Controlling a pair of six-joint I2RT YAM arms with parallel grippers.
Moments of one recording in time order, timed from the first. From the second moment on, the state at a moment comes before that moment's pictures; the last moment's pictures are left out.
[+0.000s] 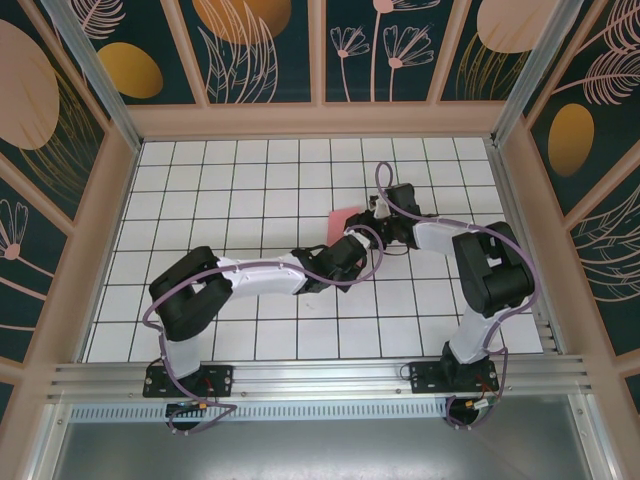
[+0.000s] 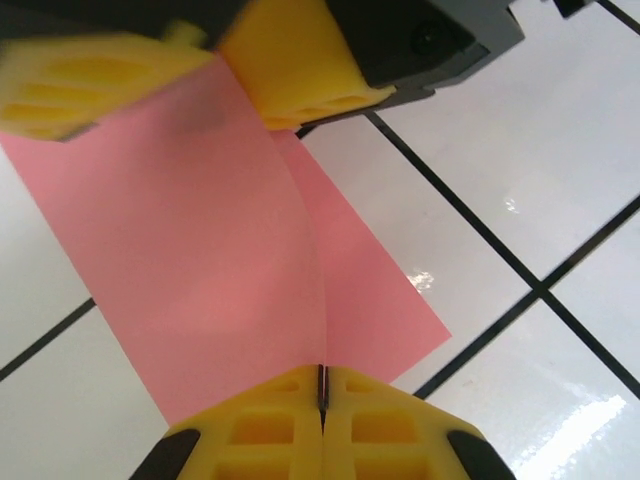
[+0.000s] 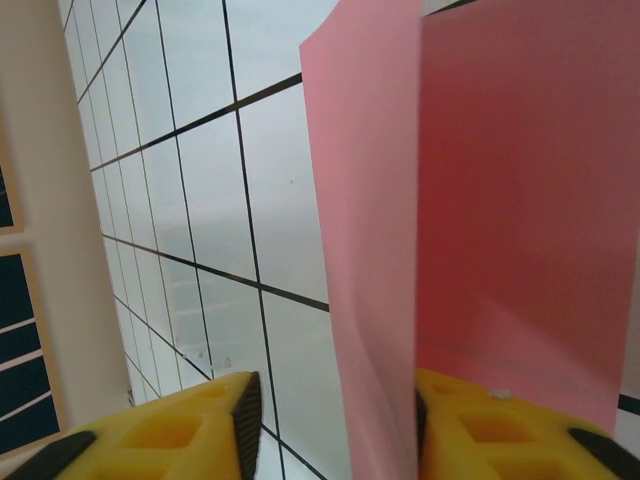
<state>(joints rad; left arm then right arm) -1.03 1.87 1.15 -0.22 -0.24 -0.27 0.36 1.75 0.92 -0.02 -0.66 0.76</state>
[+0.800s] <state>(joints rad) -0.87 1.83 1.15 -0.19 0.15 -0.41 0.29 1.47 0.57 0.04 -0.65 0.76</state>
